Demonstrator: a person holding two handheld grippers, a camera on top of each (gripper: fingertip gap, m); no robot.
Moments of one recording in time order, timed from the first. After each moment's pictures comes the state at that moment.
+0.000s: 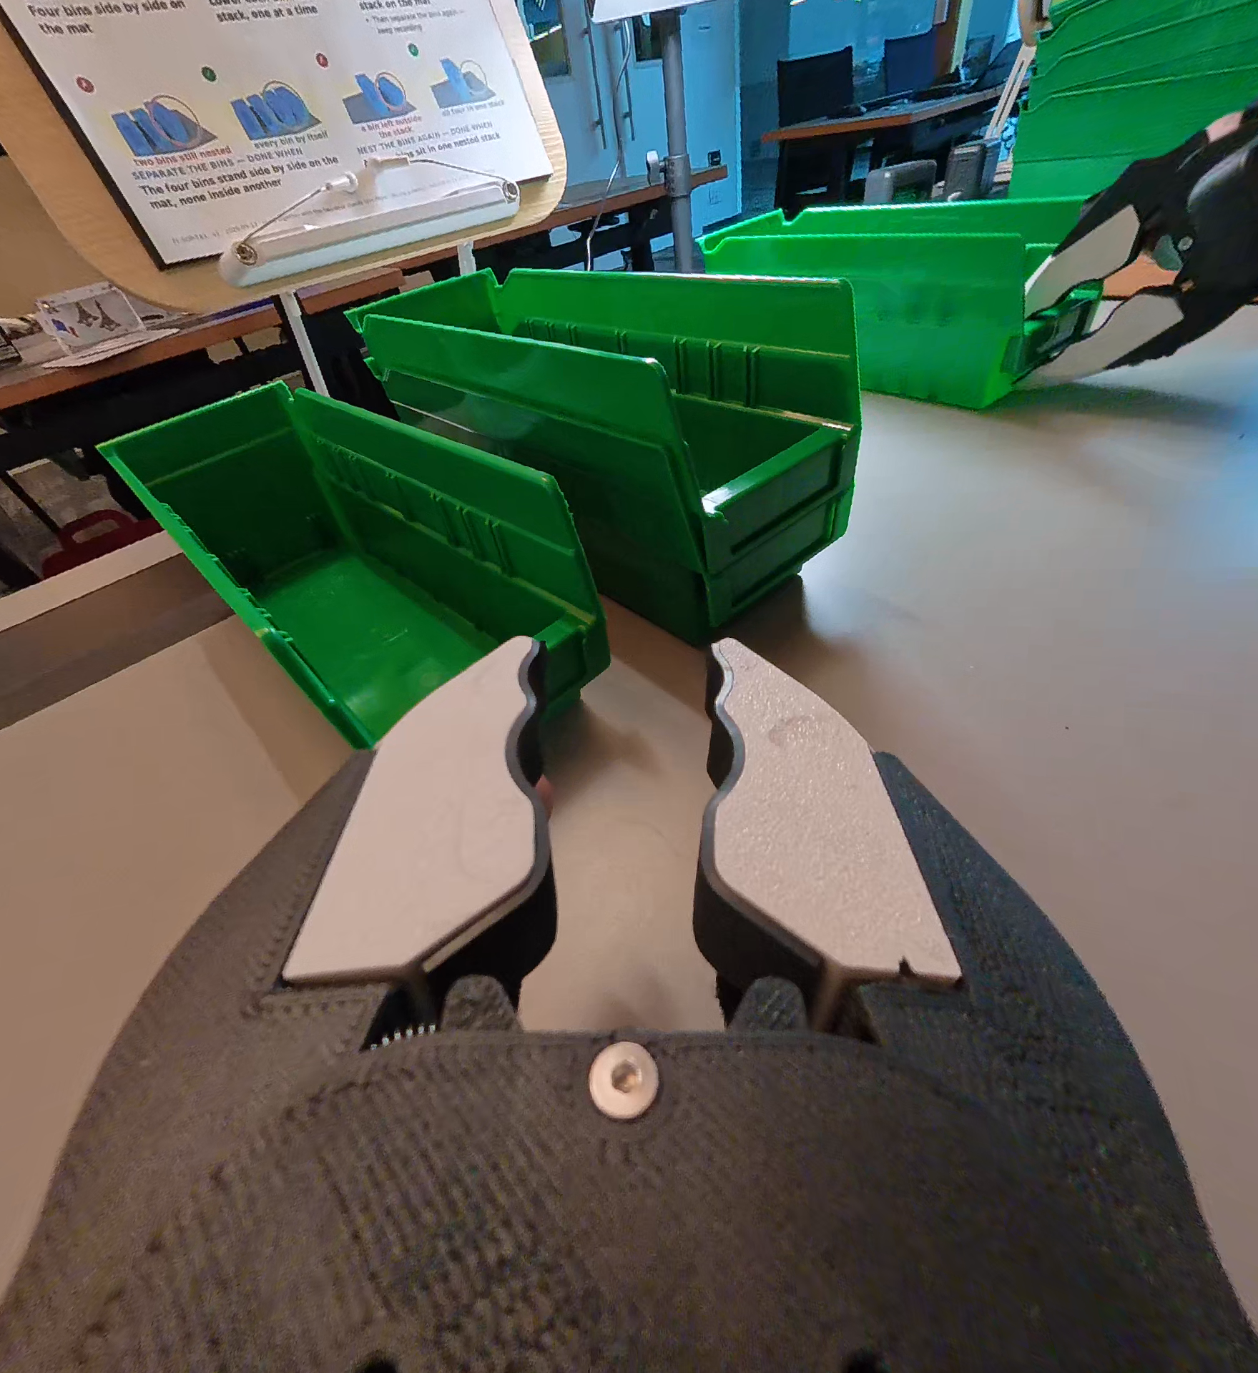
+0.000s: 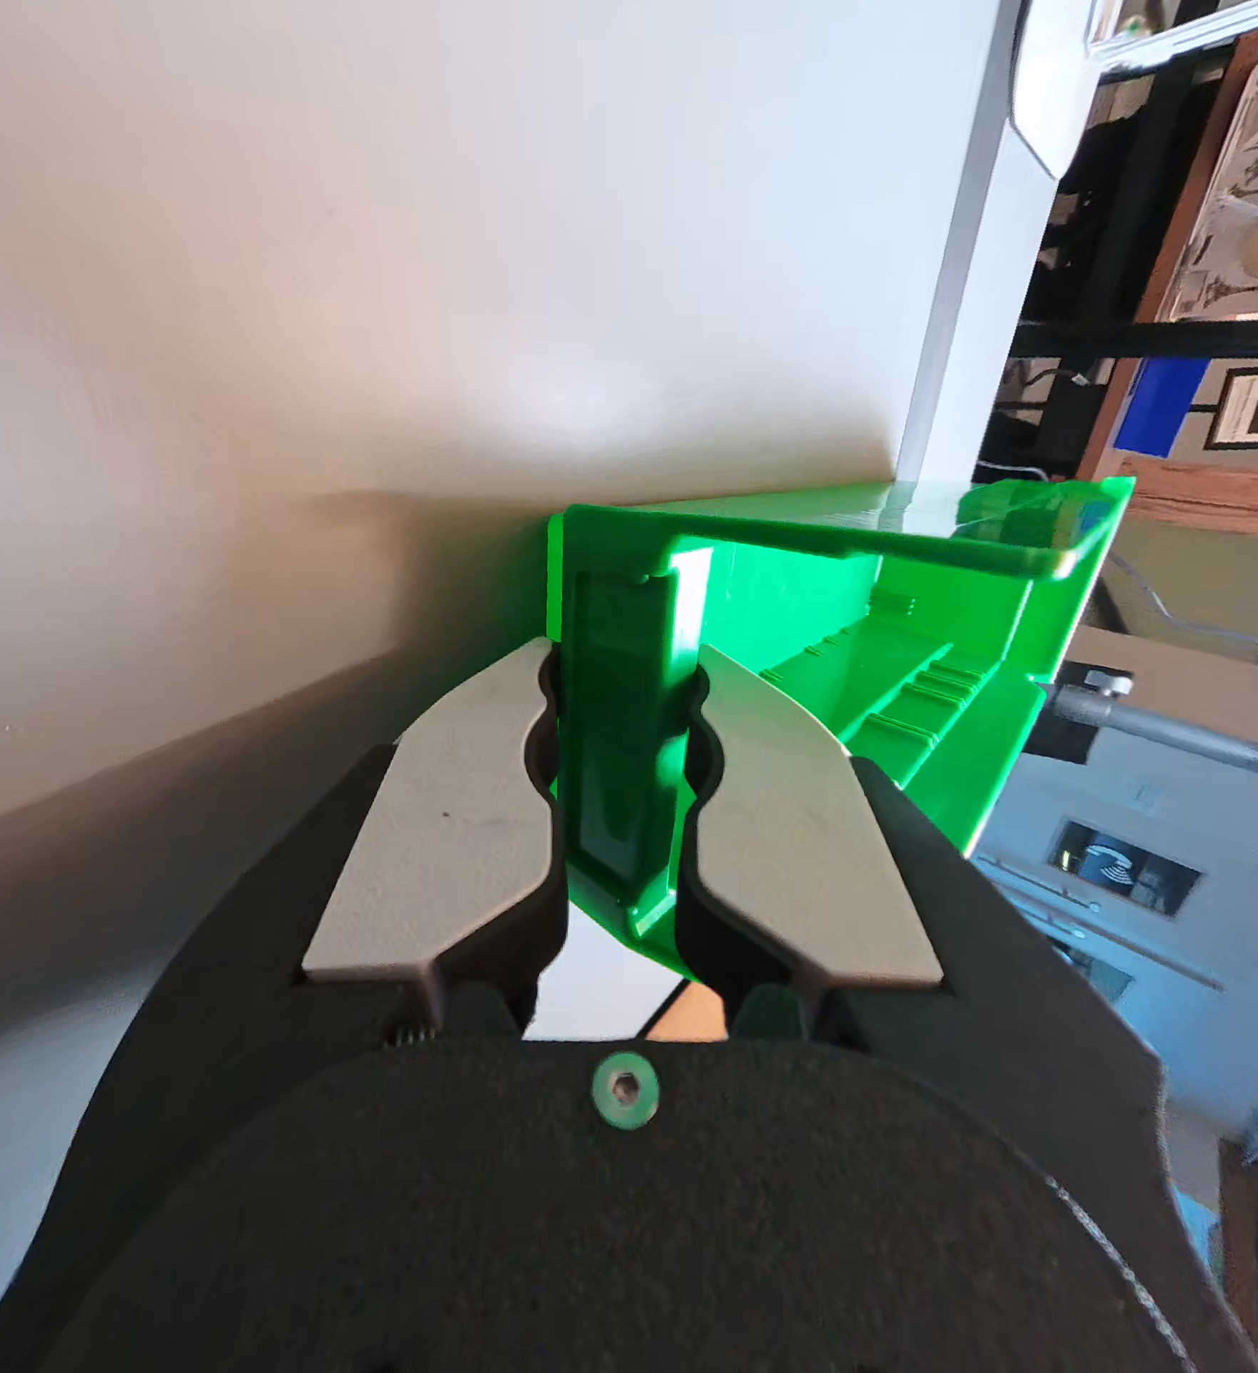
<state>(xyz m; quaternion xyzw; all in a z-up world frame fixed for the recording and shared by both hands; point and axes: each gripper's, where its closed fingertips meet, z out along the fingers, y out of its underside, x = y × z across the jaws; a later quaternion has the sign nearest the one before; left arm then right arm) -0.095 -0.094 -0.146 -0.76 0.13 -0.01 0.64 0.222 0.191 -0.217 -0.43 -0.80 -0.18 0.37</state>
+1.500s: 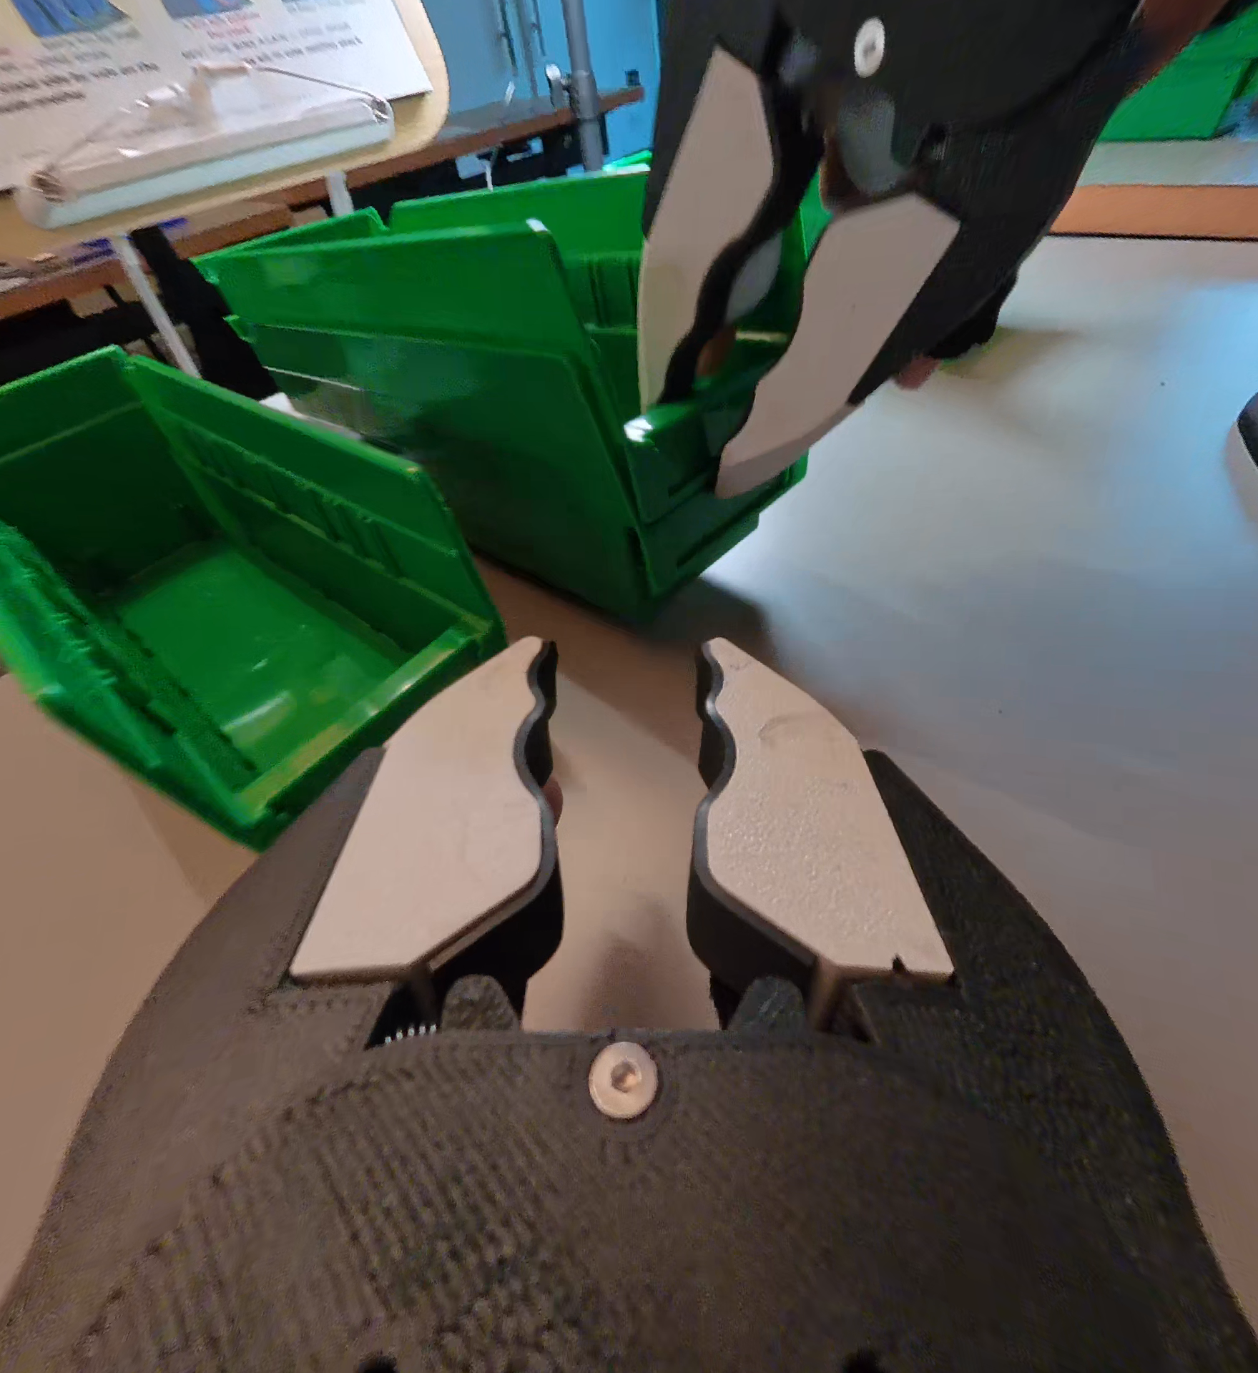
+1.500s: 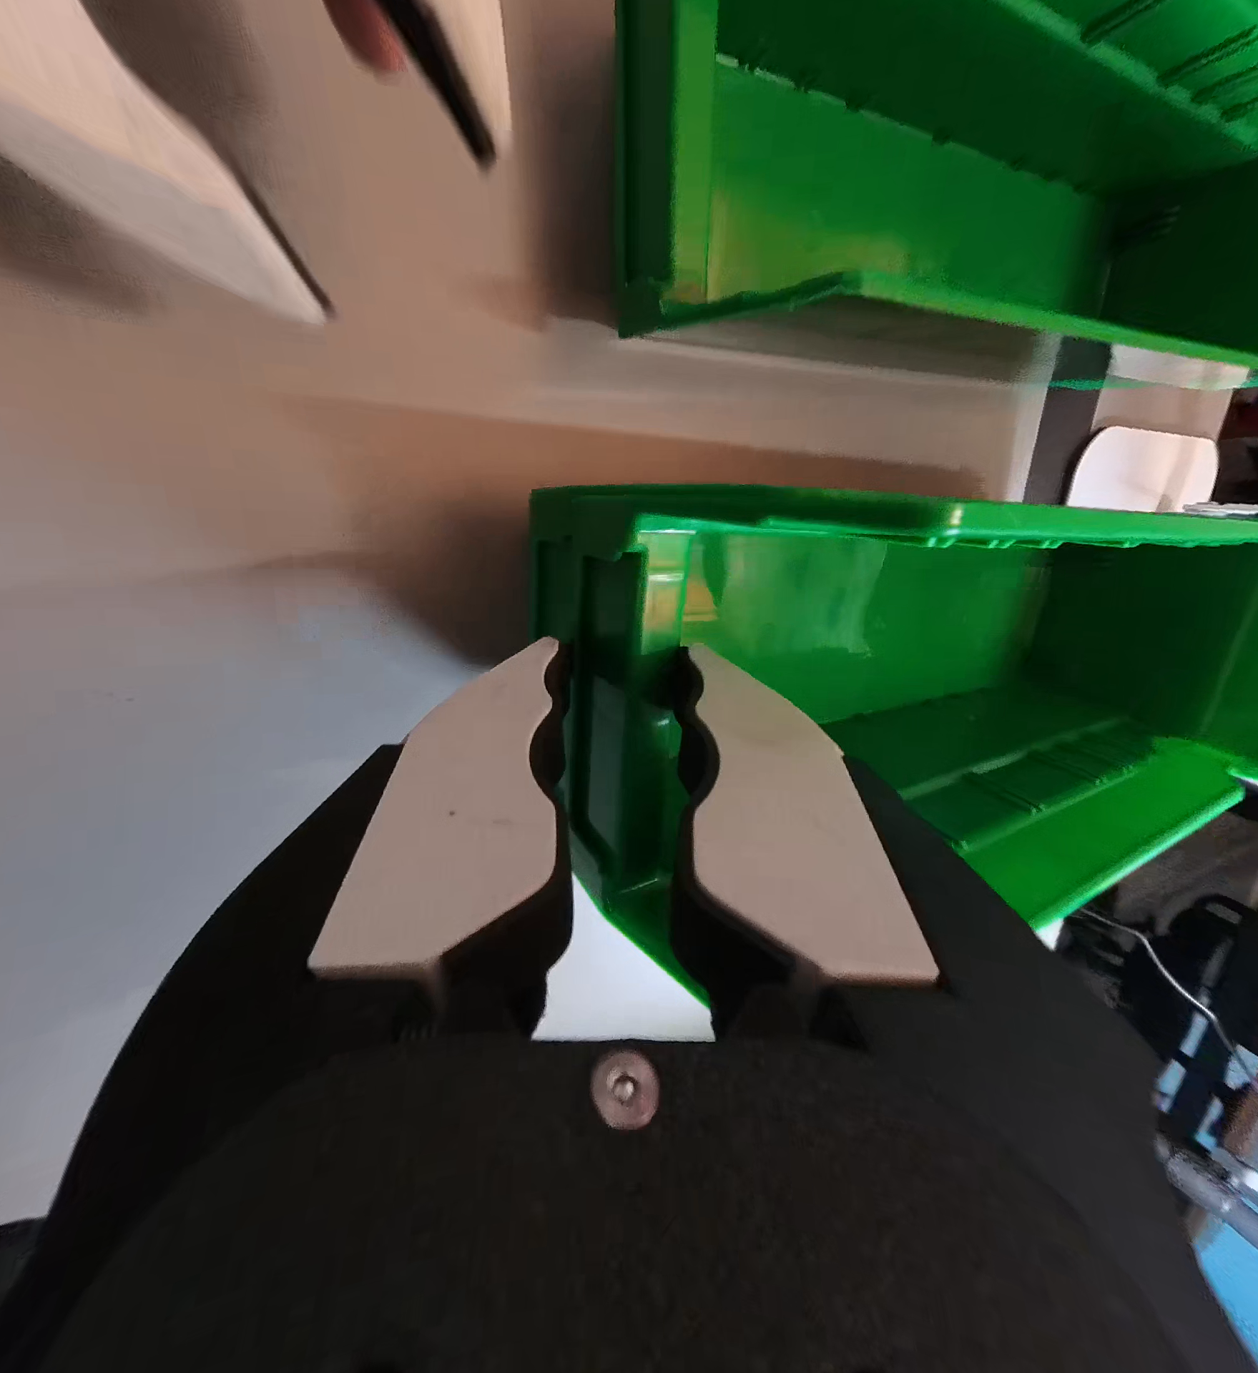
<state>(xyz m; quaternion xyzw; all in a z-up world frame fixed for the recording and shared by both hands) -0.064 -0.079 -0.162 -0.78 0.16 -0.04 0.60 -0.024 -0.004 -0.165 -0.44 -0.86 0.00 0.26</state>
